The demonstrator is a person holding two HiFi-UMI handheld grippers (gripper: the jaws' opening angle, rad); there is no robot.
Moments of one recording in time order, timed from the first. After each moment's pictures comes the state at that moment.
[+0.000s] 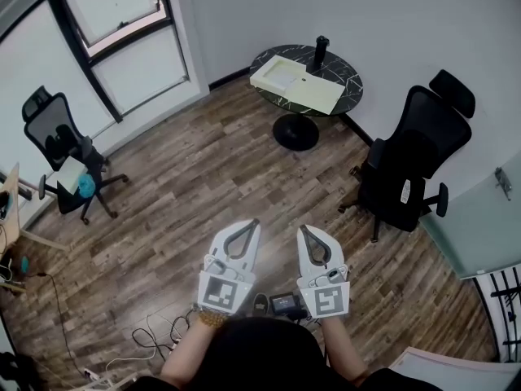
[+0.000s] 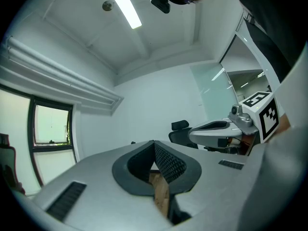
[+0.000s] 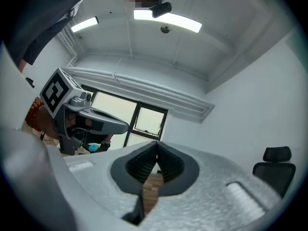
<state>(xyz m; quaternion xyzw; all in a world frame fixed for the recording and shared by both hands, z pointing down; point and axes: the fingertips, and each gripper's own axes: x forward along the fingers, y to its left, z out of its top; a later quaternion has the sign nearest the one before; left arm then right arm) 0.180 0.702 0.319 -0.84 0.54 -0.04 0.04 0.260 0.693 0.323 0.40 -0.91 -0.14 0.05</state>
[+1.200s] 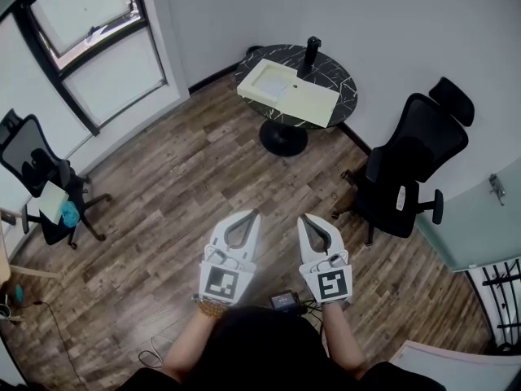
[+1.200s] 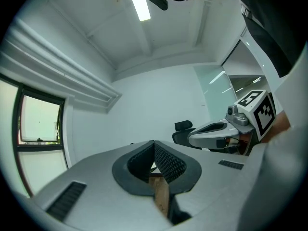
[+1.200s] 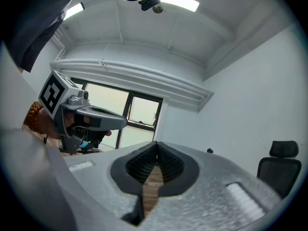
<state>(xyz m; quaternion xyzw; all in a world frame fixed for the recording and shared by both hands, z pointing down) 0.097 0.515 0.323 -0.86 0.51 -0.02 0.03 0.181 0.507 0.339 0.42 -0.90 -0.09 0.09</state>
